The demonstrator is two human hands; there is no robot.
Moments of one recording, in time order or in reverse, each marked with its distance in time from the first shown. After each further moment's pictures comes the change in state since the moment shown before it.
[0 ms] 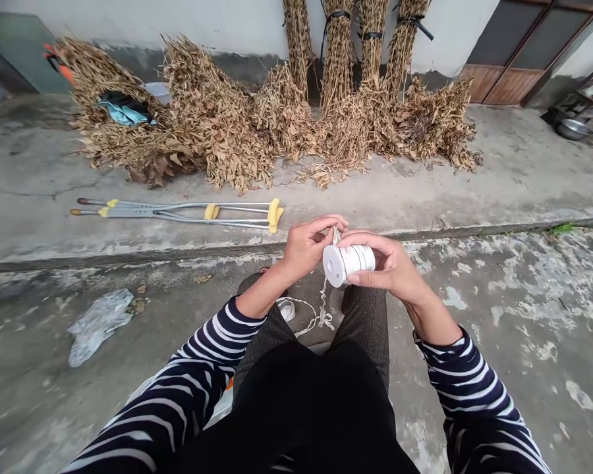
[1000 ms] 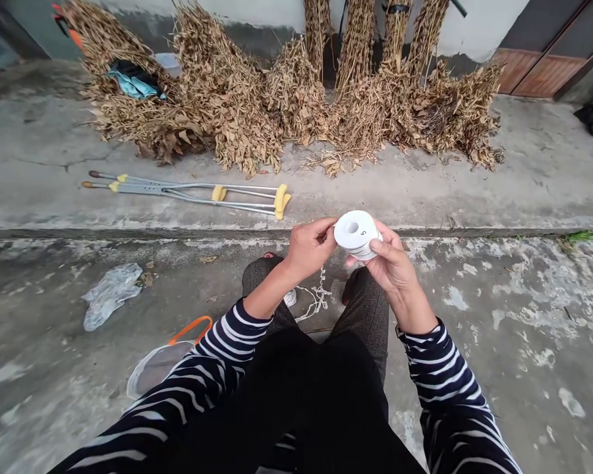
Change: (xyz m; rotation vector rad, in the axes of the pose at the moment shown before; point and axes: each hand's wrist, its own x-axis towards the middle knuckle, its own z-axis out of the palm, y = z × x) left_hand -0.024 -0.010 0.002 0.371 0.126 -0.093; right_hand 0.010 0.046 0.009 0.497 0.133 0.155
